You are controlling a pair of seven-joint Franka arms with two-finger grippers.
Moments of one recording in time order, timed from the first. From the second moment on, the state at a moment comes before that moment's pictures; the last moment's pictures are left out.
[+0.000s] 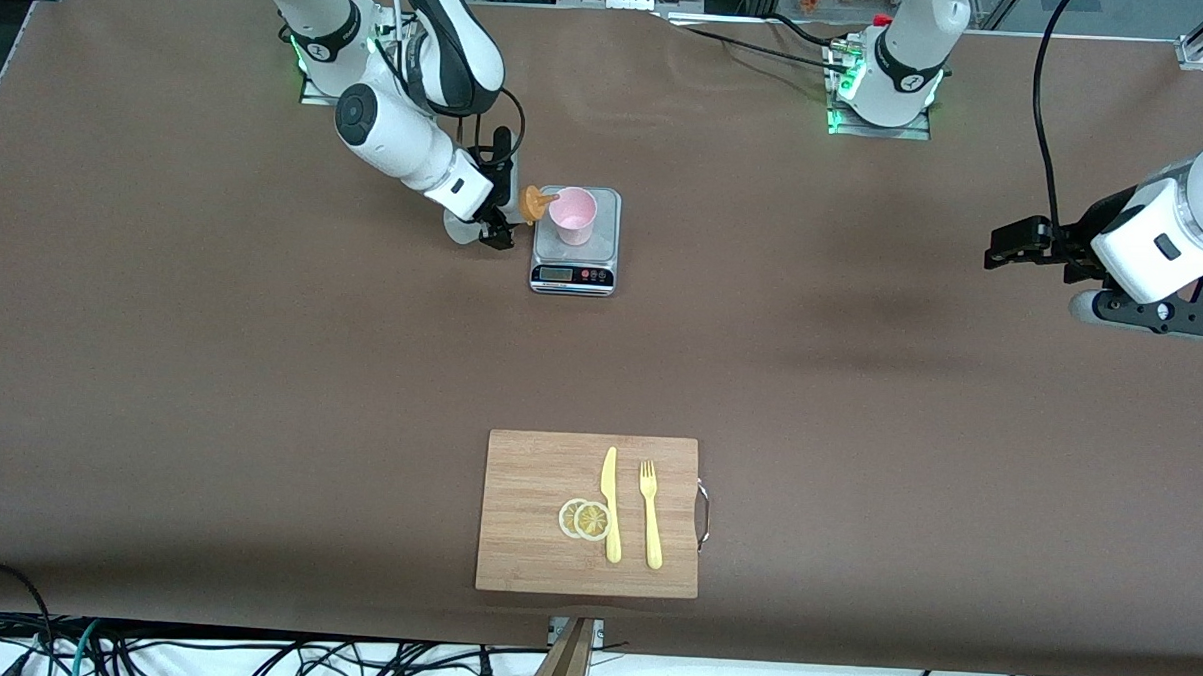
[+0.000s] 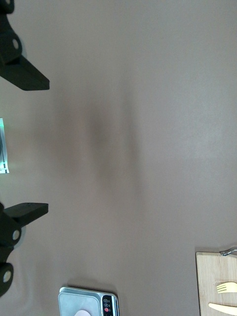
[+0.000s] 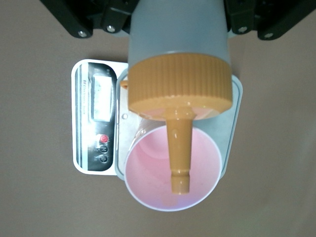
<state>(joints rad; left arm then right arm) -0.07 0.17 0.02 -1.46 -0.09 1.44 0.03 1.03 0.16 -0.32 -2.42 0.90 2.60 -1.73</state>
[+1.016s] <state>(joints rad) -0.07 0.17 0.02 -1.46 -0.09 1.44 0.03 1.04 0.13 -0.41 -2.21 0.25 2.26 -1.38</state>
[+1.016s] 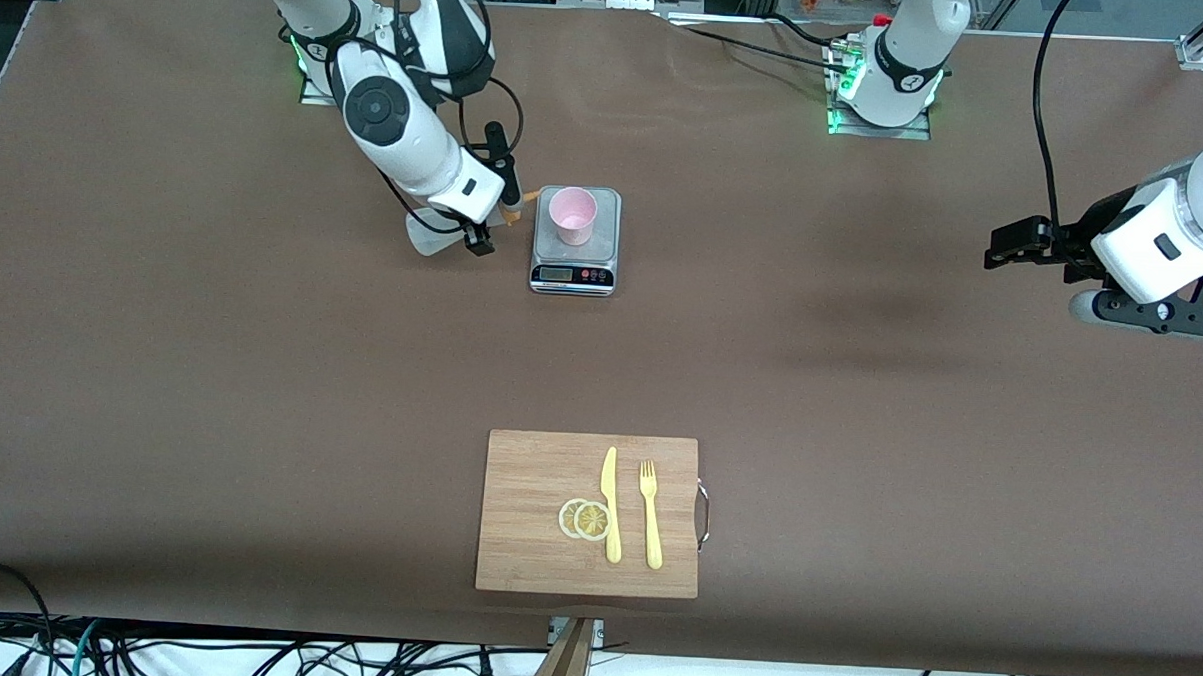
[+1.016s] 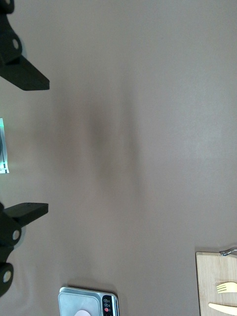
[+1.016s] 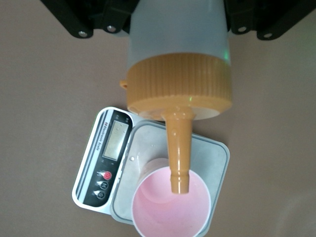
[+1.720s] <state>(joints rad) -0.07 0.17 0.02 -1.46 -0.09 1.44 0.03 1.12 0.17 -0.40 -2.21 0.08 2.25 -1.09</state>
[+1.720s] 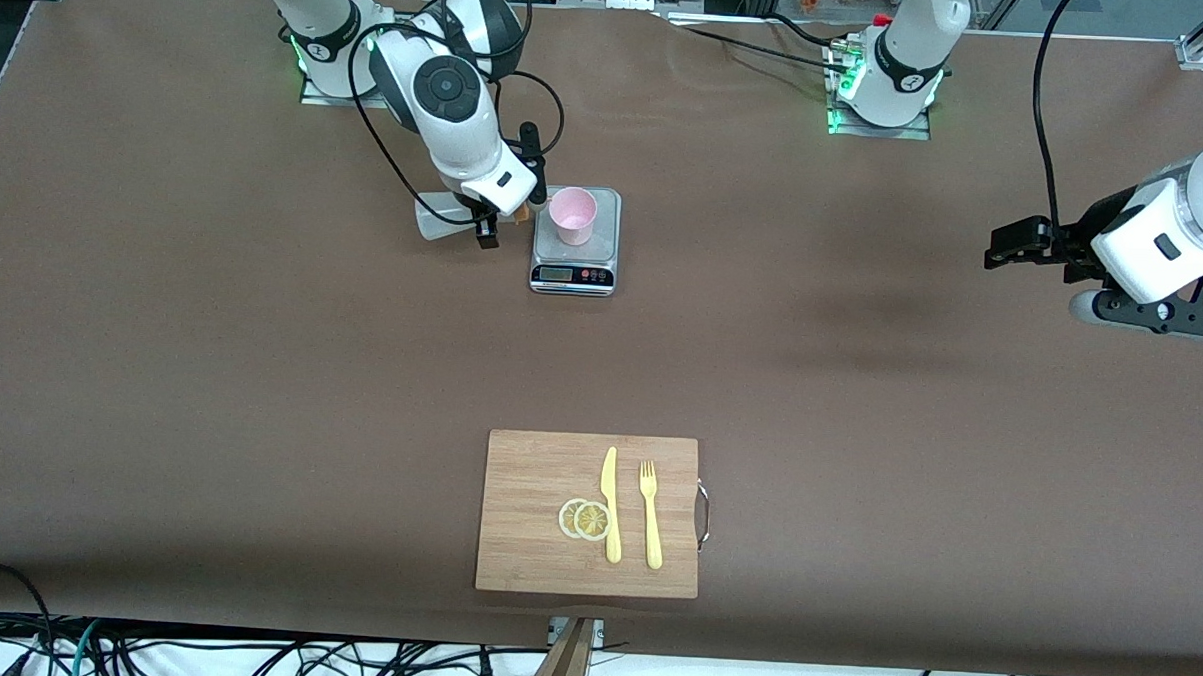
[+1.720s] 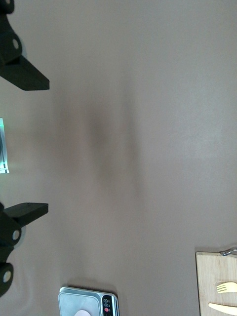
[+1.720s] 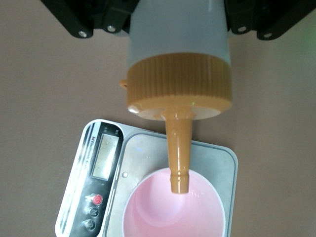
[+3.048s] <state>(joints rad) -0.07 0.17 0.02 -1.46 -0.09 1.44 0.03 1.20 0.22 -0.40 -2.13 -0.07 2.10 -0.89</state>
